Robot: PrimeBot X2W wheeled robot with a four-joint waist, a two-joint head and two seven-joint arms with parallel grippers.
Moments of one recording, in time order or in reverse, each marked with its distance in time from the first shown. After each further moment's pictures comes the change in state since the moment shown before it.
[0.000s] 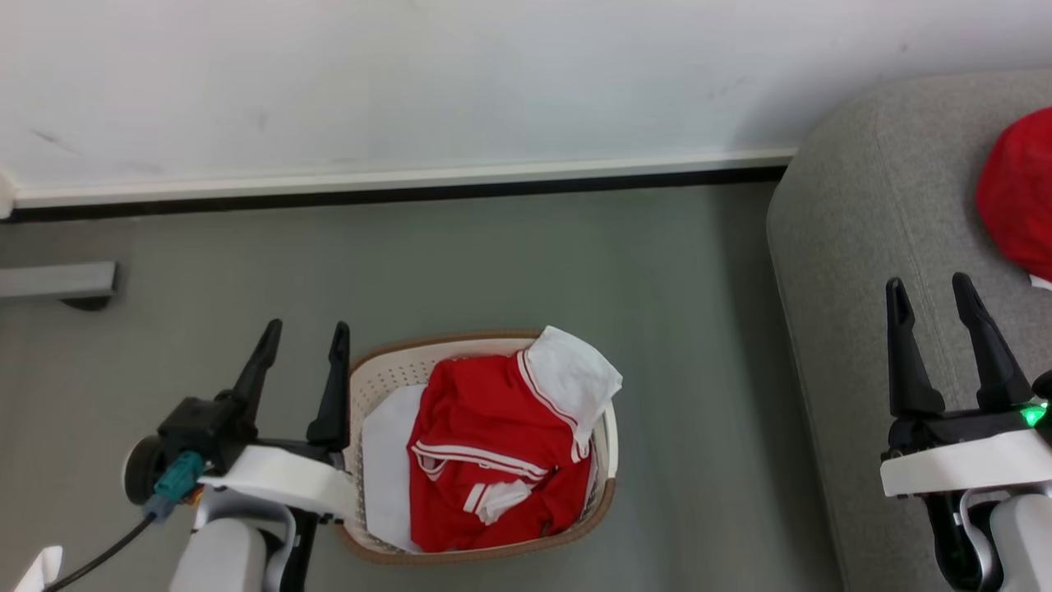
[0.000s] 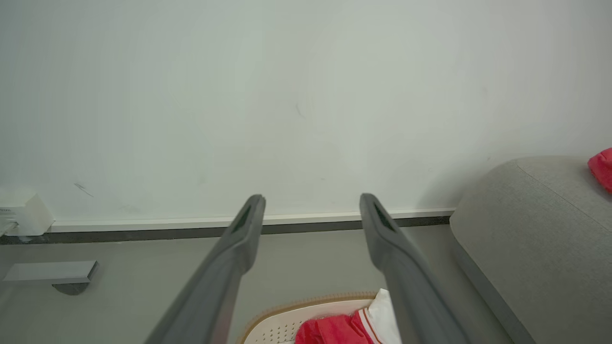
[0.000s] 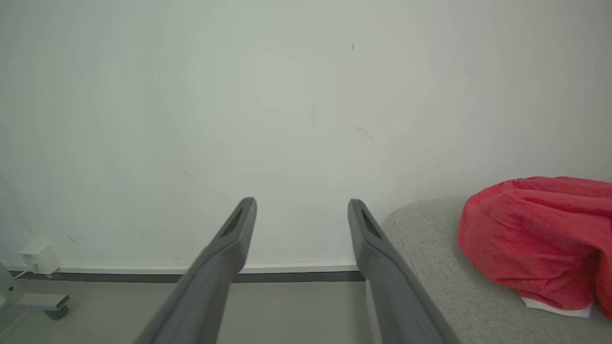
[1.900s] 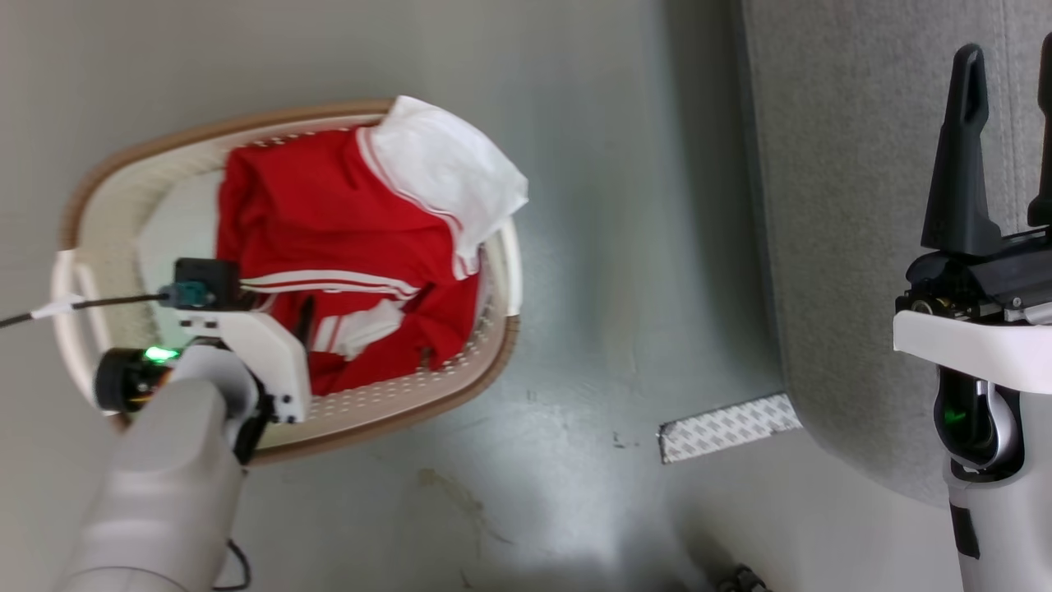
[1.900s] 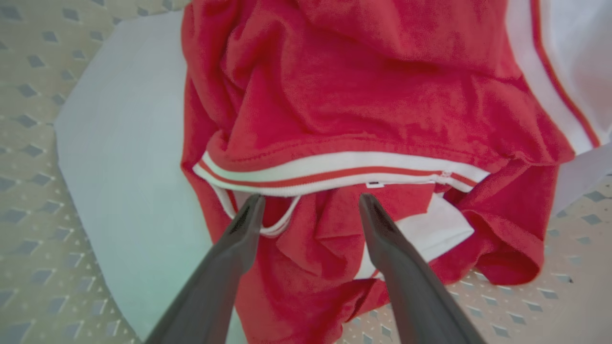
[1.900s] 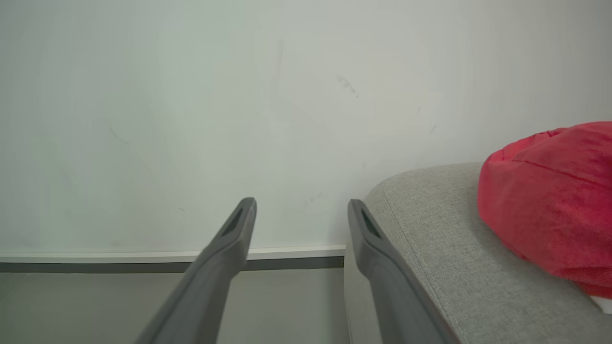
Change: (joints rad) left arm -0.616 0.118 -0.242 0.947 -0.102 -0.034 0.152; right arm -0.236 0.109 -0.027 -0.278 -0.031 0.000 0.000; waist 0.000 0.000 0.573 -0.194
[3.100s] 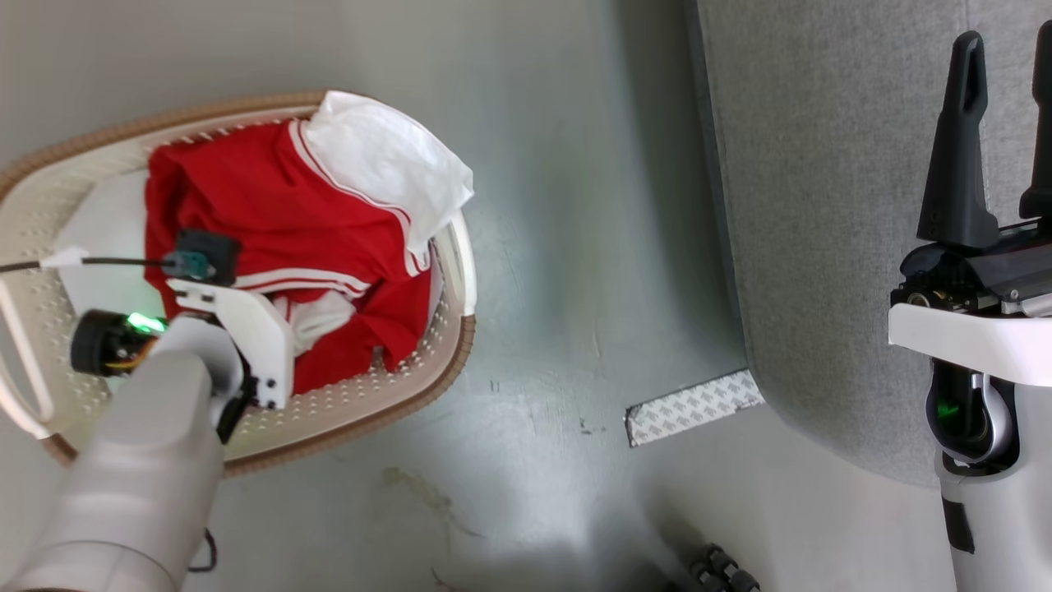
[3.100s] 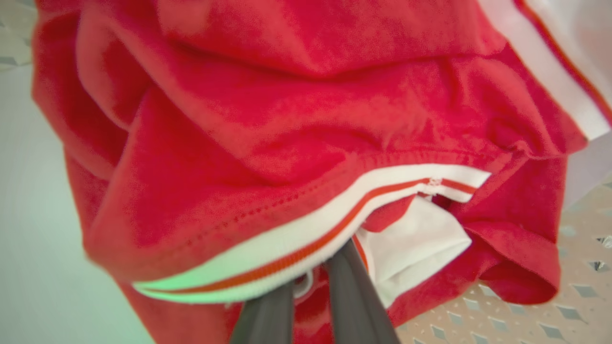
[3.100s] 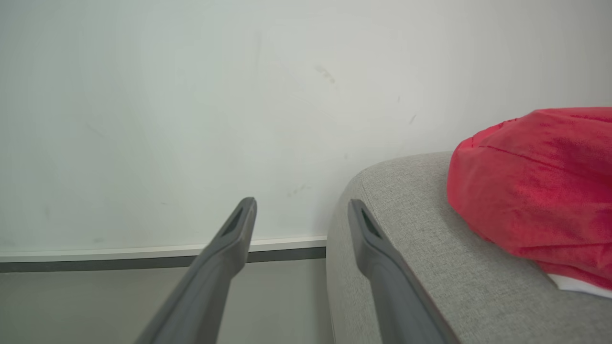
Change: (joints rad) left arm -0.072 0.057 -0.212 0.022 -0.053 0.000 0.040; right arm -0.017 0.012 0.010 0.002 0.040 0.000 0.000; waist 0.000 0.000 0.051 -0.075
